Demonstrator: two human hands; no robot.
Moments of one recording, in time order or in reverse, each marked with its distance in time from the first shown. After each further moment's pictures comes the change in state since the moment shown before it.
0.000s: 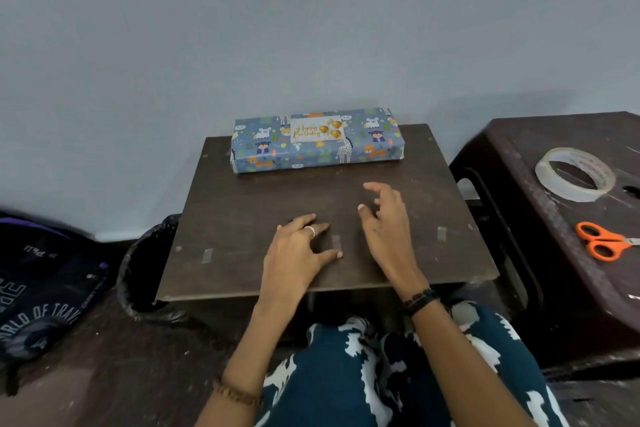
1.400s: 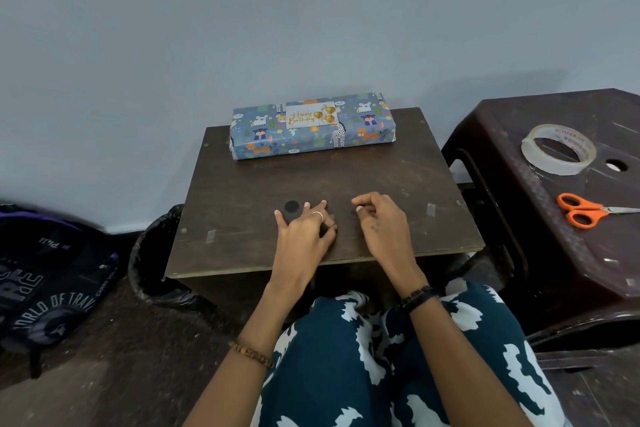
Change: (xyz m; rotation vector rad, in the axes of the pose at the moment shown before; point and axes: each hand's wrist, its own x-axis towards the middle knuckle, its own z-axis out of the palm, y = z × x) left_hand -0.015 0.012 0.008 0.017 -0.024 0.040; right_hand -0.031 0.003 -0.013 -0.012 -0.086 0.080
